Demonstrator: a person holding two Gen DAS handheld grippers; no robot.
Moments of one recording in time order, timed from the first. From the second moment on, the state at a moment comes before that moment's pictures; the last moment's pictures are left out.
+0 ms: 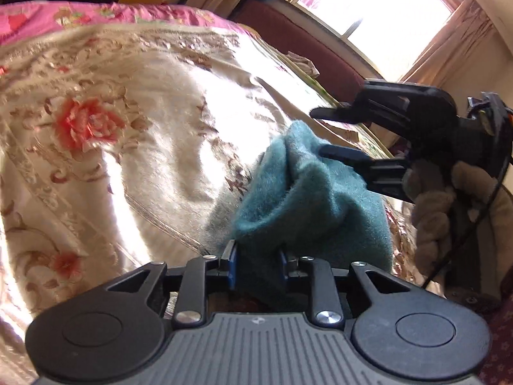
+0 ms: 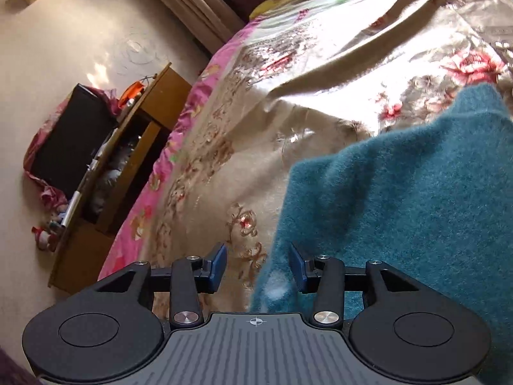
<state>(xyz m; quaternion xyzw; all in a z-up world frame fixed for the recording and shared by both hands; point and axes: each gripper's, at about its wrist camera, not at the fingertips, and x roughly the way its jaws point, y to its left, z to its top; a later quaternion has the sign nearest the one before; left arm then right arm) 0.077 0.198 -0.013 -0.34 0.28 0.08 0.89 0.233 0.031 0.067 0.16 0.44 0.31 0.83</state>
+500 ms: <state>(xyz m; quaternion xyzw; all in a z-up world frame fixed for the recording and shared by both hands) 0.119 0.179 0.005 -0.20 0.31 0.10 0.92 0.193 0.044 0.051 -0.10 0.37 0.32 0.86</state>
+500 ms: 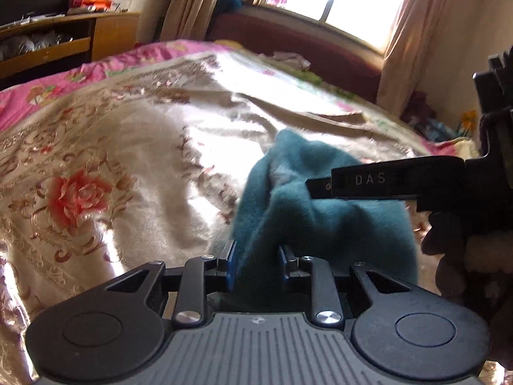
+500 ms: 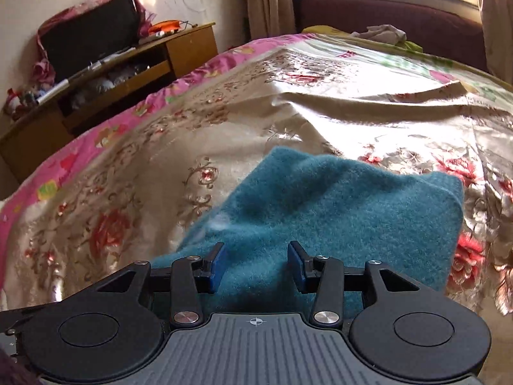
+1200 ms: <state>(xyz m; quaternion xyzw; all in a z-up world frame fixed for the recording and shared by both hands) 0.147 0.186 -0.010 -0.17 0.37 0.11 0.91 0.217 0.054 0.026 -0.09 0.38 0.30 0.87</state>
